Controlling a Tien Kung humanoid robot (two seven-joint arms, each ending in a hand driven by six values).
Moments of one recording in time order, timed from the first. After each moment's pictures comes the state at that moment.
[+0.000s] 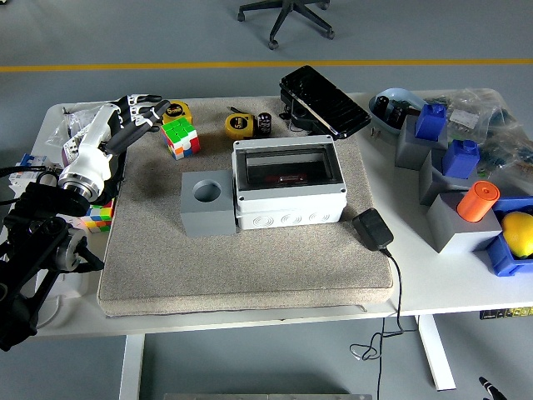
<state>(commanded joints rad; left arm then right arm) -0.37 0.28 -1.15 -1.35 1.07 0.23 0.04 0.18 -0.20 0.24 0.30 0.34 -0.19 0.03</state>
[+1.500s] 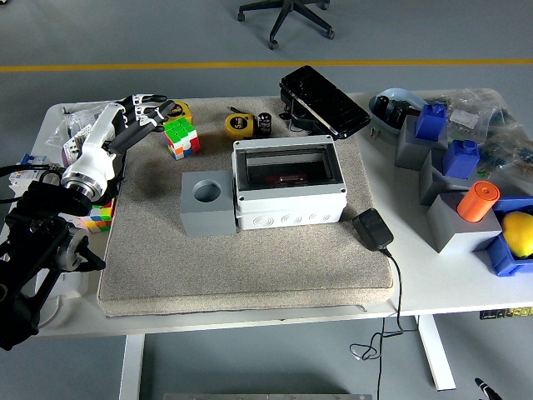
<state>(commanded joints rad) -0.36 0.28 -1.15 -1.37 1.07 0.22 0.06 0.18 -0.20 0.26 0.29 0.34 -0.18 0.01</state>
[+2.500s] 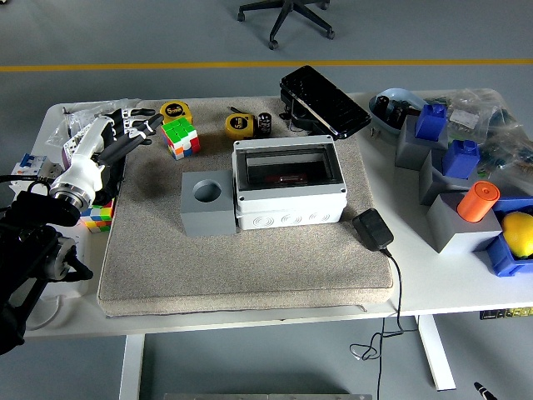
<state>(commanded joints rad) -0.32 0.33 -1.14 -1.35 1.06 0.21 0.06 0.15 -0.18 0.27 0.29 0.33 -0.19 0.01</state>
